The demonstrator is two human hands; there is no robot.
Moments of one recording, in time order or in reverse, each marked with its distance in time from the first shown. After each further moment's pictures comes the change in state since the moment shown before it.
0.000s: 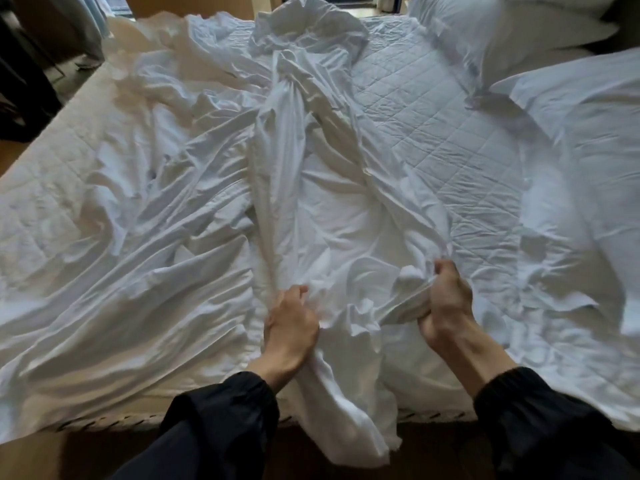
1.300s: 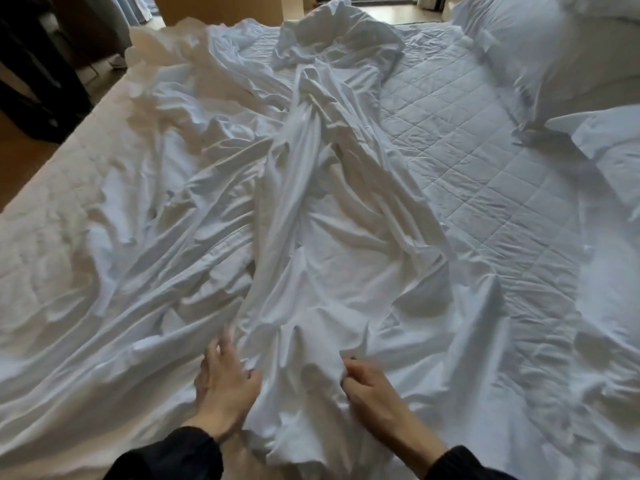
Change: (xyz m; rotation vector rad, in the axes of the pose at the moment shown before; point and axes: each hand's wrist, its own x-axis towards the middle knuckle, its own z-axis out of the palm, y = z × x) left_hand 0.106 -0.039 -0.038 0.192 -0.041 -0.380; right_hand 0.078 0.050 0.068 -0.817 -0.921 -0.201
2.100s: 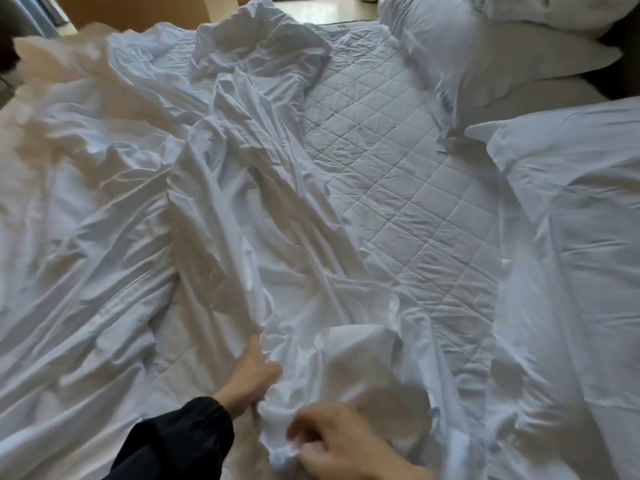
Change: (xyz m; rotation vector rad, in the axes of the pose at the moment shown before) left_hand 0.067 0.170 0.099 -0.230 -0.429 0.103; right_hand -0.004 -0.017 -0.136 -0.402 -0.161 0.084
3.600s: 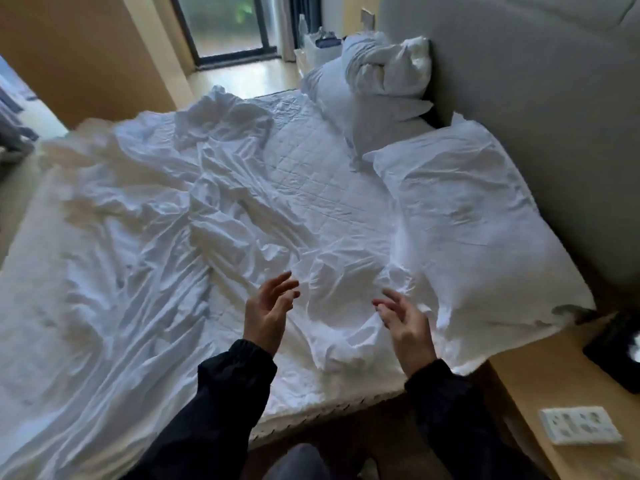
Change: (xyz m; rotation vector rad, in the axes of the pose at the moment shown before) left_hand -0.412 0.122 -0.049 -0.526 0.060 0.626; right_hand -0.326 -0.171 0.000 0.807 0.917 0.073
